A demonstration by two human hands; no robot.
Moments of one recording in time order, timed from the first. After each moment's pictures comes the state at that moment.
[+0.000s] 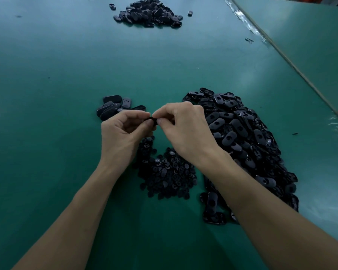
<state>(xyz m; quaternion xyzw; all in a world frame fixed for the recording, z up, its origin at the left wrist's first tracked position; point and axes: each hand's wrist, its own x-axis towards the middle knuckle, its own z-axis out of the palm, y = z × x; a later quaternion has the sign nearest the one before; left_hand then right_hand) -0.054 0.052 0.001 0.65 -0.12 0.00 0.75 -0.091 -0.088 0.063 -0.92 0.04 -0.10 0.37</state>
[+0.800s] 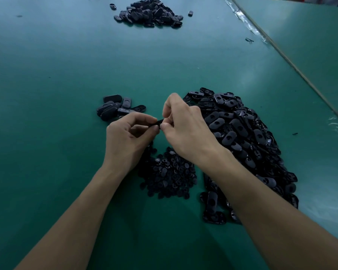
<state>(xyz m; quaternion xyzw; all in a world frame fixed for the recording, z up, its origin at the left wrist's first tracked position) -0.060 0.052 0.002 0.73 -0.16 0.02 0.66 -0.097 -0.086 0.077 -0.95 0.04 -0.01 0.32</state>
